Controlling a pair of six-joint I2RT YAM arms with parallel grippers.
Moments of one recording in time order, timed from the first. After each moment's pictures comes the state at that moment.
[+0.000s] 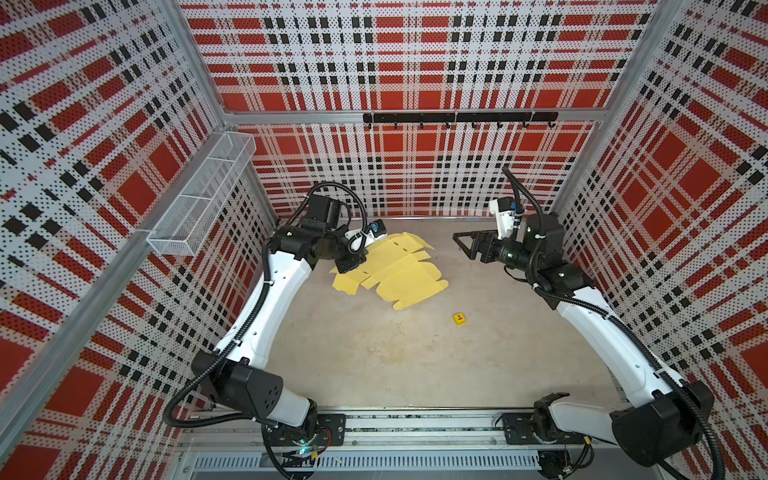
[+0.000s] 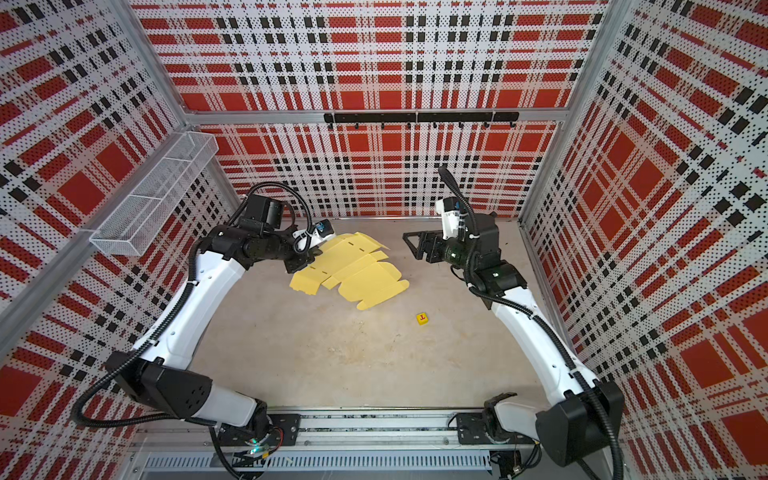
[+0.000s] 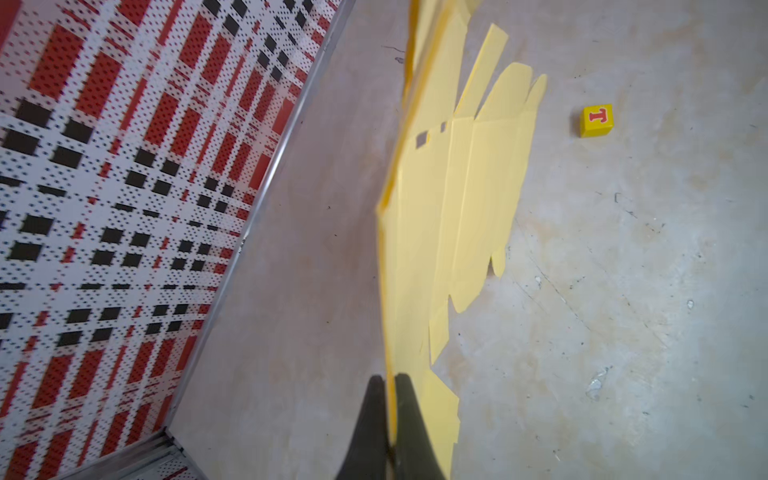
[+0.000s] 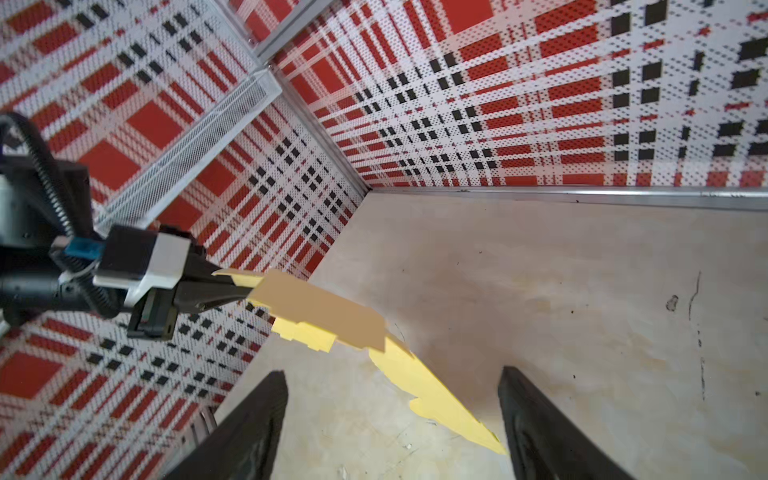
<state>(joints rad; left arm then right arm) -0.29 1.50 1.65 -1.04 0.29 0.87 0.34 1.26 1.22 -0.24 -0.46 0.37</state>
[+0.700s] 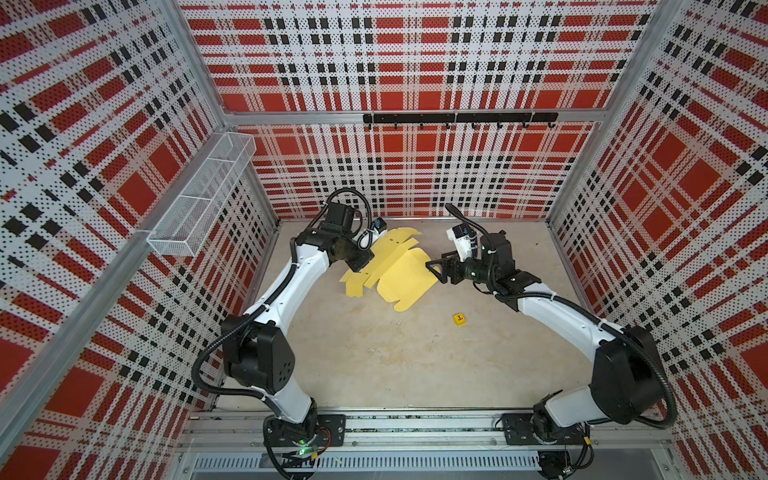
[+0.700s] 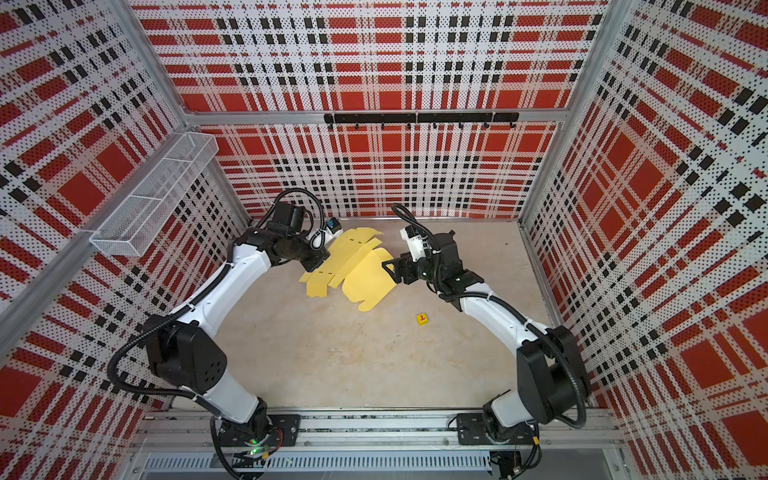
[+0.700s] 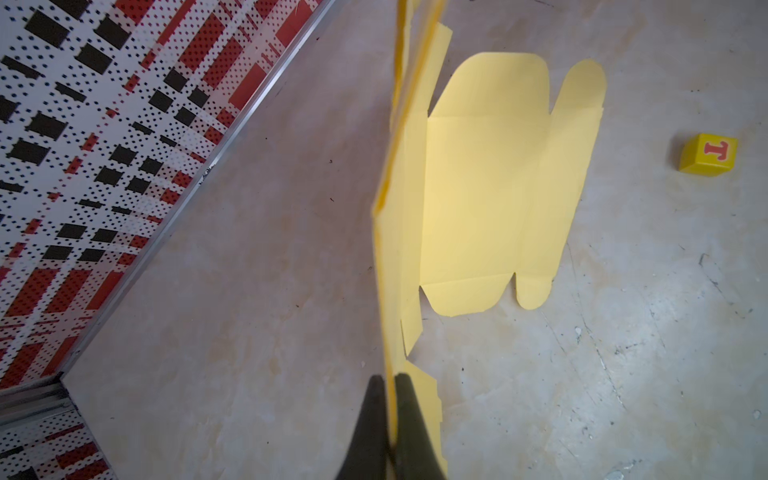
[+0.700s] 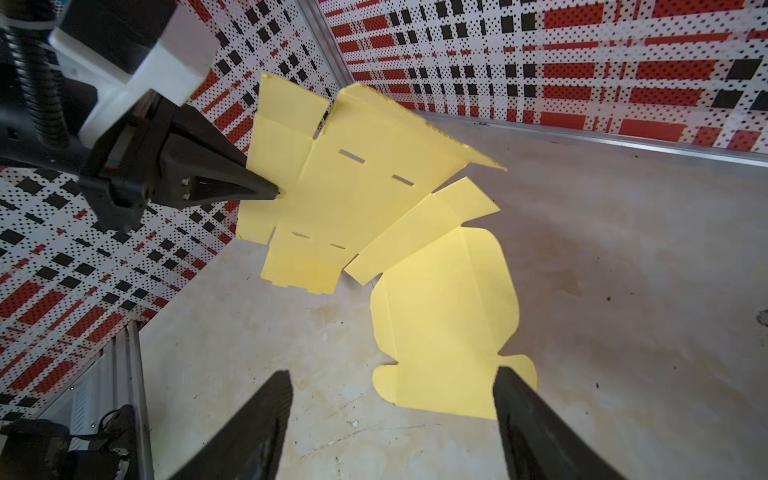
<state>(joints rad) -0.28 1.67 1.58 -0.83 0.19 0.61 0.46 1.51 1.06 0.02 -0.44 0.20</state>
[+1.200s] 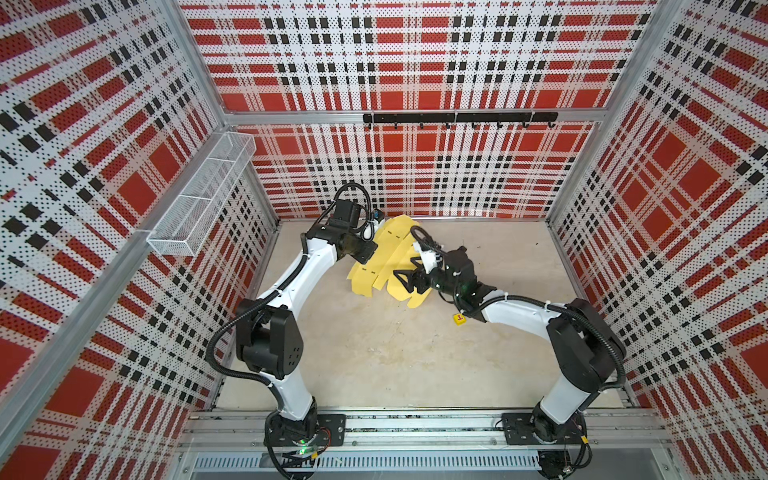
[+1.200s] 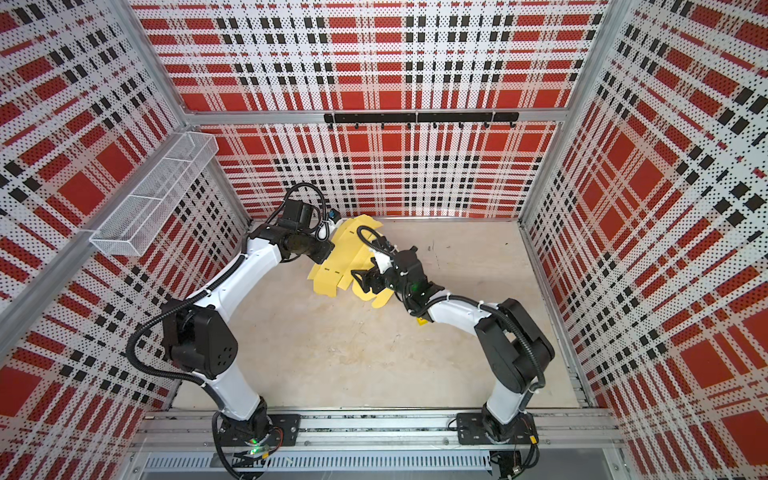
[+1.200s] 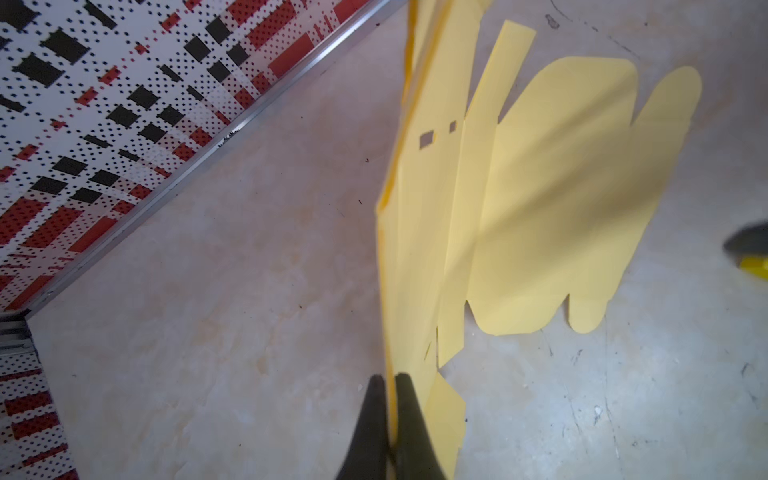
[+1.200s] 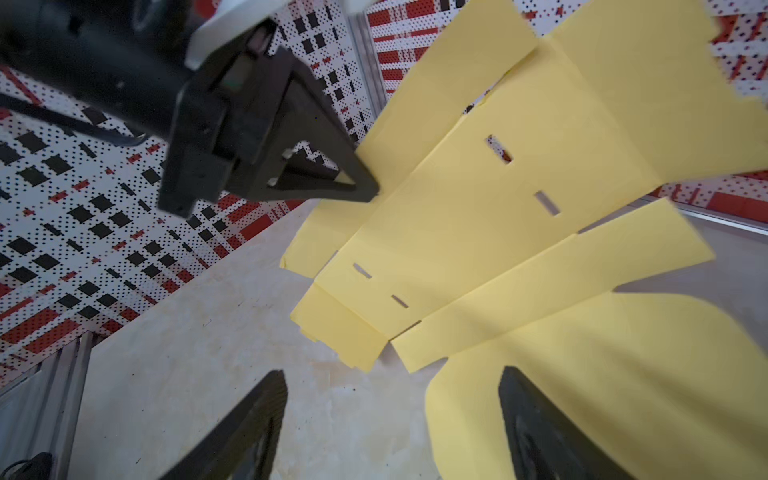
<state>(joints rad) -0.29 1.76 1.62 -0.75 0.12 0.36 0.70 1.72 0.98 0.53 -0.22 0.17</state>
